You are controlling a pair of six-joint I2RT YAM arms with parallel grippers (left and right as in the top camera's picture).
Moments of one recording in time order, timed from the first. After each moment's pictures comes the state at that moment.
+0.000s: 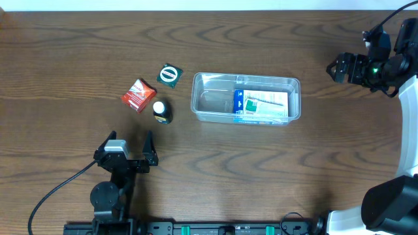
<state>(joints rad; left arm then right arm) 0.02 0.01 0.02 -0.11 0.10 -0.14 -0.27 1.65 1.59 -1.06 -0.36 -0.05</state>
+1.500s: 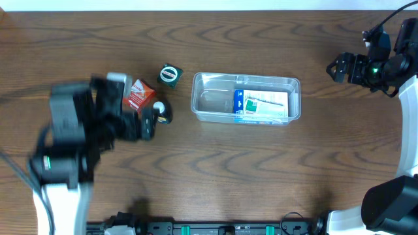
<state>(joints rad) 0.02 1.08 1.27 -1.07 0.34 0.07 -0.27 1.65 1.59 -1.06 -0.37 -0.05</state>
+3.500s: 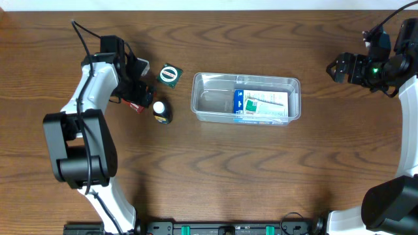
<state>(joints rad) 0.08 2.02 1.46 -0.86 0.08 0.41 -0.27 1.65 1.59 -1.06 -0.37 -0.05</state>
